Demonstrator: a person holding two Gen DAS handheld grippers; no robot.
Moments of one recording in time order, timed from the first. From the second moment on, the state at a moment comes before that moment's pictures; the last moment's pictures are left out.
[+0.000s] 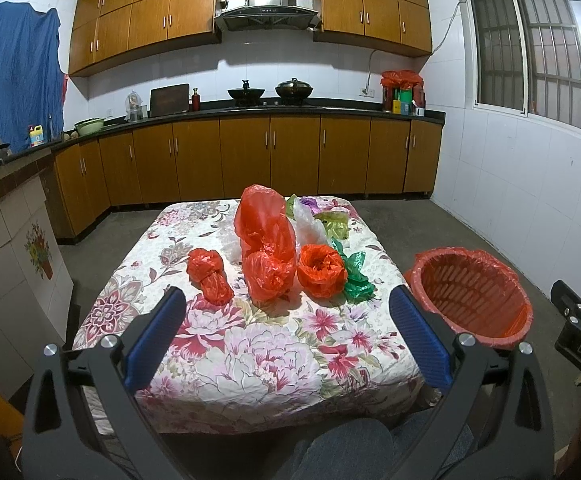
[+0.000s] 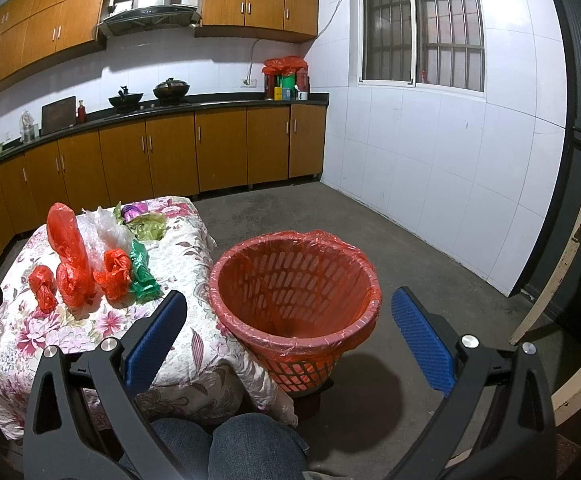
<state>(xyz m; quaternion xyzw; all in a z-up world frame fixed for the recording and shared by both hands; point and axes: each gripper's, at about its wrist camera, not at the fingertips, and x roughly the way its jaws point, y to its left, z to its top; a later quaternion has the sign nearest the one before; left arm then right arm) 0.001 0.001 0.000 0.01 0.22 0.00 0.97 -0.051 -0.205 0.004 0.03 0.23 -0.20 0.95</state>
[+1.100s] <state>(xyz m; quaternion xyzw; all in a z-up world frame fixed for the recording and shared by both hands) 0.002 0.007 -0.007 0.00 0.23 0.01 0.97 -0.039 -0.201 0.004 0.03 0.23 -0.18 0.96</state>
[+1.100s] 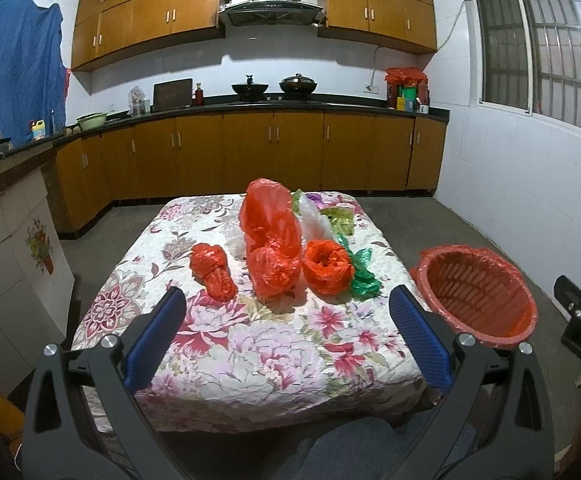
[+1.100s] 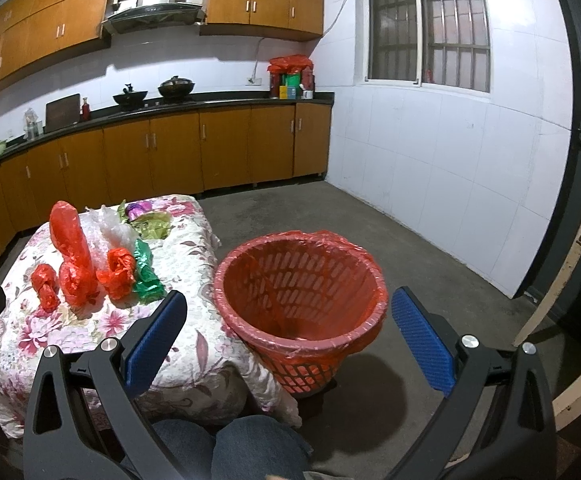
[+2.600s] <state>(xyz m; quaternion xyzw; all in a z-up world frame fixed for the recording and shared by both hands) 0.246 0.137 -0.149 -0.12 0.43 0.06 0.89 0.220 -0.127 -0.120 0.05 0.42 0.07 0.90</state>
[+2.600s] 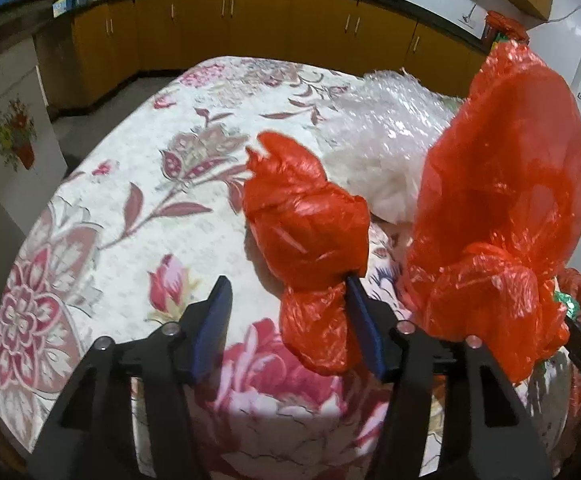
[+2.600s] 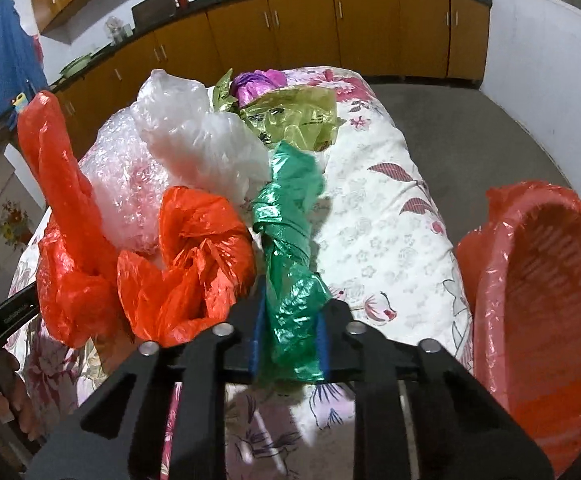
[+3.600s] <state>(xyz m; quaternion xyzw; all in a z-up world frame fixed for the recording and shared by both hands) 0.187 0.133 -0.076 -0.10 0.34 0.03 0.94 0.172 -0.164 -0.078 0.08 0.37 0.06 0.93</state>
